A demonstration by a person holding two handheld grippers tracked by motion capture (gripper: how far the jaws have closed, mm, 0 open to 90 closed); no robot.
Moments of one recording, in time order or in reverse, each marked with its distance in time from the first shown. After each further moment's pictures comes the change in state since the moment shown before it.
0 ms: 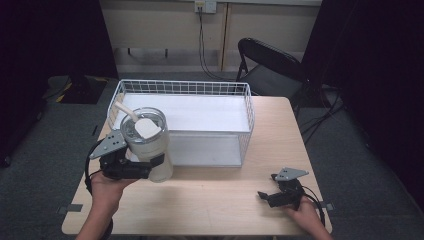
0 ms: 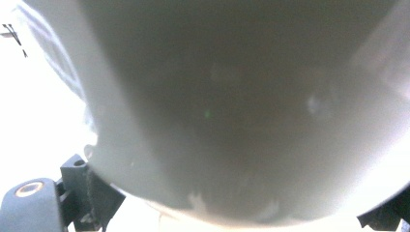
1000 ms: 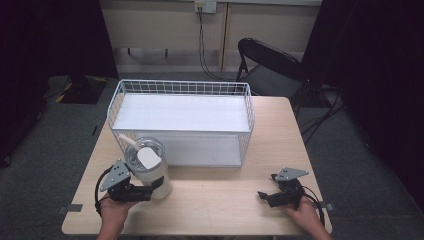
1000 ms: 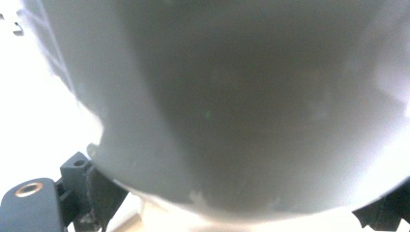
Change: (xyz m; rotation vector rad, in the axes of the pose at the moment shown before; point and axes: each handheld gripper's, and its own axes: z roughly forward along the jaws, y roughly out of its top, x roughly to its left) left arm 0.001 -0.098 0.009 -0.049 0.035 0.031; right arm 0.000 0.000 0.000 0.000 0.001 0.000
